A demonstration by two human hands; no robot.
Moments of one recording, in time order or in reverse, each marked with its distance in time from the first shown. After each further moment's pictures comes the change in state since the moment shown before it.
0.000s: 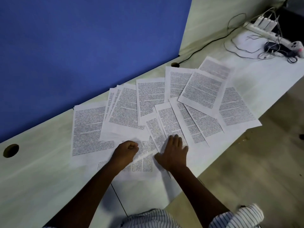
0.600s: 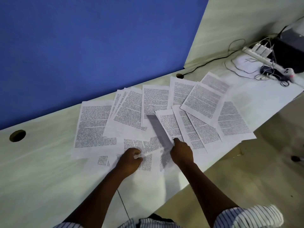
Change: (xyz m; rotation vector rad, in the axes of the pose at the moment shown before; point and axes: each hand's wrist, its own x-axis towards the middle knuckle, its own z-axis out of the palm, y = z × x) left_hand -0.020 -0.033 0.019 0.223 0.031 0.148; right_hand 0.001 0.017 -0.036 0.133 0.106 -0.022
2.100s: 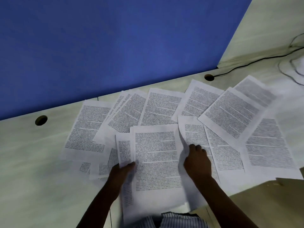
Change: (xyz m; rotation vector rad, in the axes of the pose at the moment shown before) left_hand -0.012 -0.004 0.029 -0.884 0.333 -0.443; right_hand 0.067 0.053 0.006 -0.059 0.008 -0.247
